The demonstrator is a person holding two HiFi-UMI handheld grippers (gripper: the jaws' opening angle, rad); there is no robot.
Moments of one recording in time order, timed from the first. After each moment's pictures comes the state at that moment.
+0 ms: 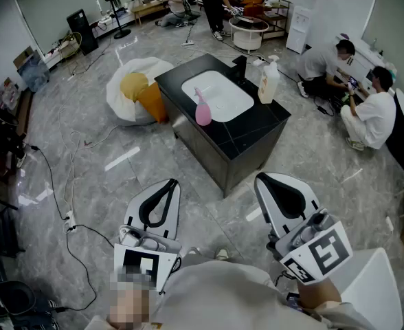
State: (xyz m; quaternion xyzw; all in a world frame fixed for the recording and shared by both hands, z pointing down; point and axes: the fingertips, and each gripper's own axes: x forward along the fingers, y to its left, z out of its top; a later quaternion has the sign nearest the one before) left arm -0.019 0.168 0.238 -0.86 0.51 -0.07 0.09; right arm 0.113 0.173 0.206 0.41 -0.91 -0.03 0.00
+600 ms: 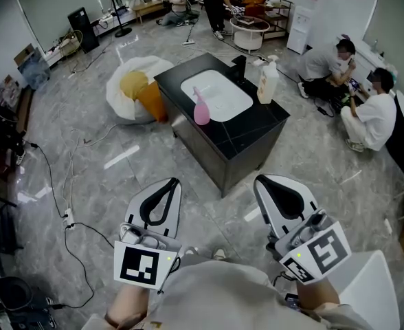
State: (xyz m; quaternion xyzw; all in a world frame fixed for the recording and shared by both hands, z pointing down) left arm -0.006 0.168 0.241 -0.86 0.50 -0.07 0.08; right arm 0.125 0.175 0.214 0.41 -0.91 -0.02 0.01
